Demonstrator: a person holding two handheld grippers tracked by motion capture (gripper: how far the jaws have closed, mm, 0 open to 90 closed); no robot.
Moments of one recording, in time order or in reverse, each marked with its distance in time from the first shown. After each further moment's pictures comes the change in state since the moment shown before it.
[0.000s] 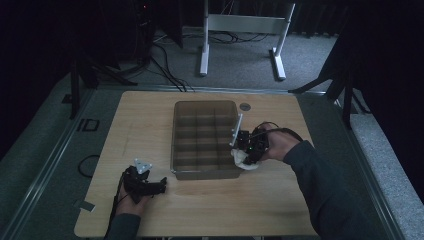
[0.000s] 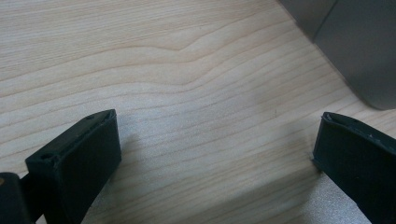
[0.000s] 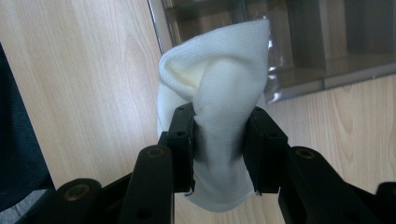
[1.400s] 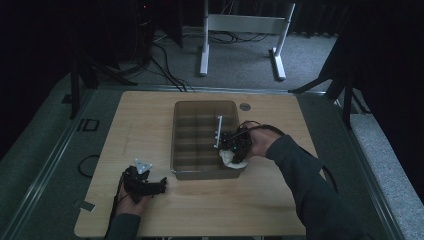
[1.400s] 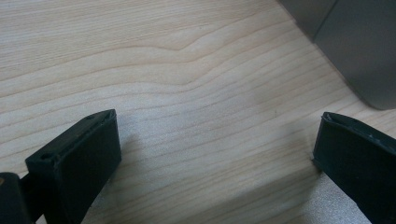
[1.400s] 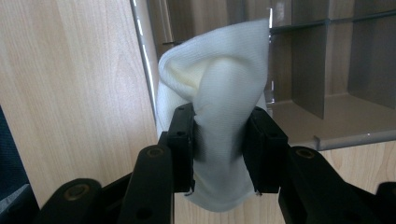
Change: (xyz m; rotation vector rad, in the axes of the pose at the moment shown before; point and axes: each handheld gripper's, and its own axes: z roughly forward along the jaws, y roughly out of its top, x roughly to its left) left arm 0.000 0.000 0.000 0.000 0.000 0.000; right arm -0.005 0.042 0.021 0.075 0.002 -0.085
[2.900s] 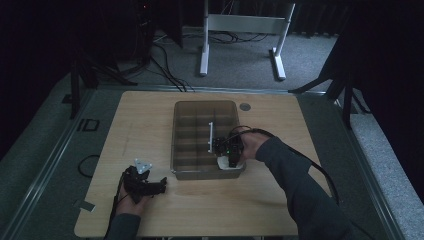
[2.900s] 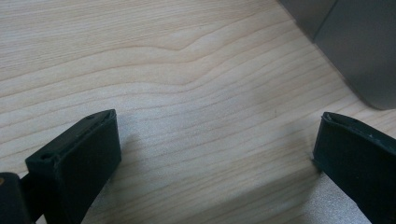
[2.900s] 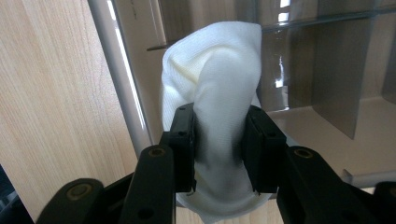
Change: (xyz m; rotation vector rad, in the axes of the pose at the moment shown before) left arm 0.000 0.000 0.000 0.000 0.000 0.001; right arm -0.005 0.018 0.035 0.108 0.031 0.013
